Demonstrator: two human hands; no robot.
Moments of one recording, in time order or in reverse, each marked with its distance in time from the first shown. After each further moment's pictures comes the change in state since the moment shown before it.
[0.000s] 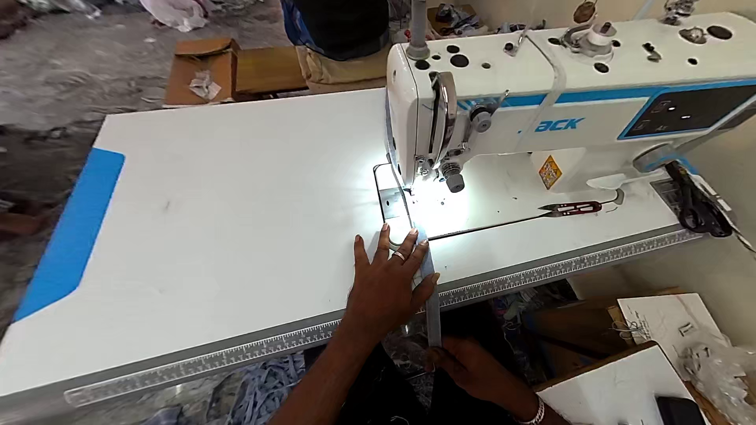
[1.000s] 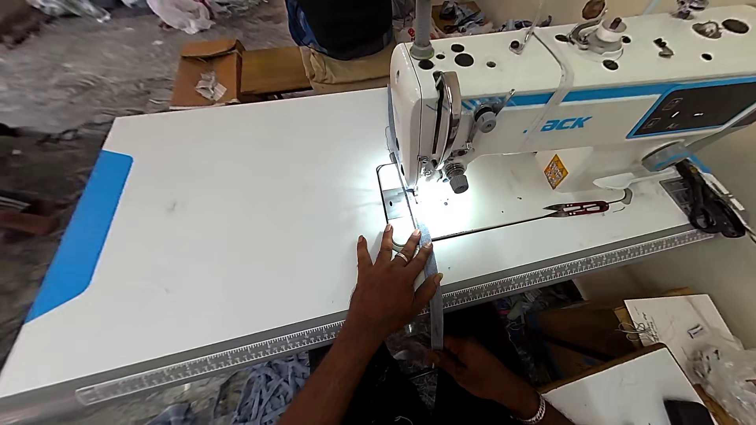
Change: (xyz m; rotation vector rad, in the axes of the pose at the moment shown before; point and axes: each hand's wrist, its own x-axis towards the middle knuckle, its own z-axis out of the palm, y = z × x) left_hand 0.001 0.000 0.000 -0.035 0.018 0.007; right_hand 0.005 0.012 0.001 -0.032 0.013 -0.040
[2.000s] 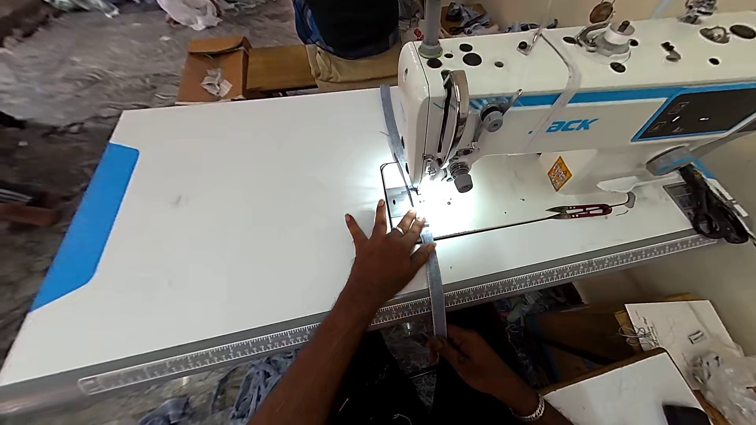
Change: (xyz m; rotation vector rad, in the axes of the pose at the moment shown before) left_hand 0.041 -0.023 -0.003 0.039 -0.059 -0.093; right_hand 0.007 -0.013 -0.003 0.181 0.097 -0.051
